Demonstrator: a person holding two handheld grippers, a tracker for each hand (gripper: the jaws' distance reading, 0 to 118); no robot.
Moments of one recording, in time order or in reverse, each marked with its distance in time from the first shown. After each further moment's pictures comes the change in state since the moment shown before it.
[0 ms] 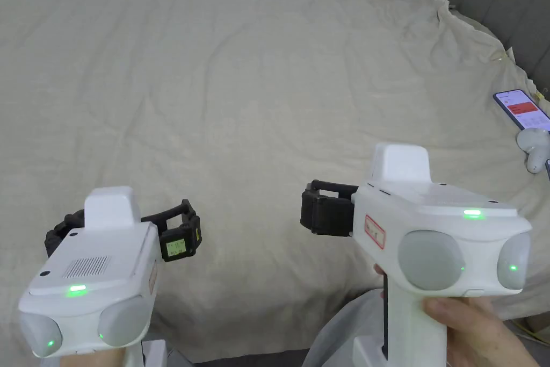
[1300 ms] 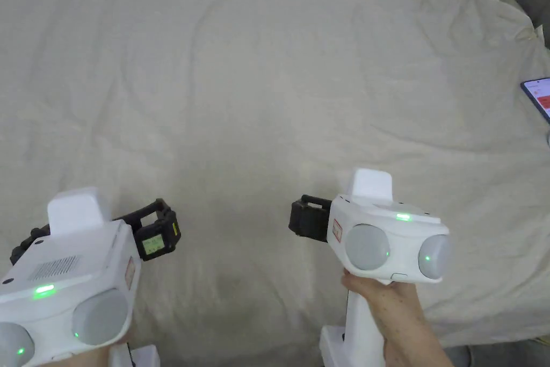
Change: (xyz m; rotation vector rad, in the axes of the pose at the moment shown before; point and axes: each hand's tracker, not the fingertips) left arm -0.016 0.032 -0.133 -0.174 0.061 0.119; right arm -0.013 0.018 -0.200 -0.183 -0.112 -0.081
